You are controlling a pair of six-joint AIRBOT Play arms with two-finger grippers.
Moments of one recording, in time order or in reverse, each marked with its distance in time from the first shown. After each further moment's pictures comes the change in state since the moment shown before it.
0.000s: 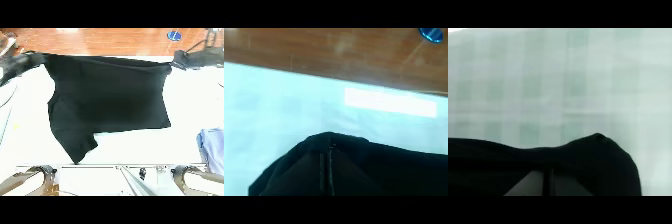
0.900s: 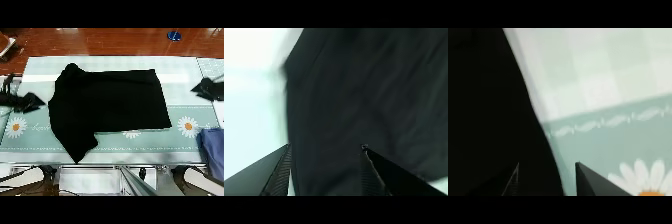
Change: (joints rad) left arm 0.497 -0.111 -0.172 0.033 -0.846 0.029; right arm -0.396 0.242 -0.406 -0.010 0.230 -0.097
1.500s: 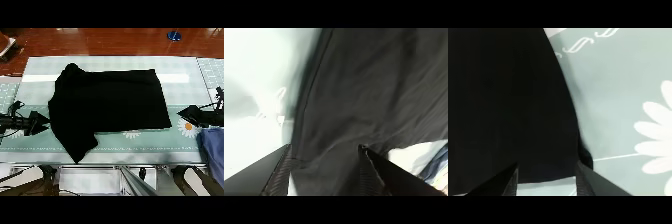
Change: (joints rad) left arm 0.089 0.014 -0.252 -0.047 -0.044 -0.005; right arm -0.032 0.276 -0.422 0.133 -0.074 -0.097
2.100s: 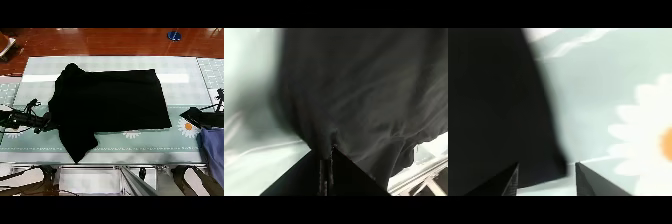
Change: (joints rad) left arm -0.198 -0.064 -0.006 0.033 0.095 0.006; right arm -0.001 0.006 -0.012 -0.117 -0.068 0.050
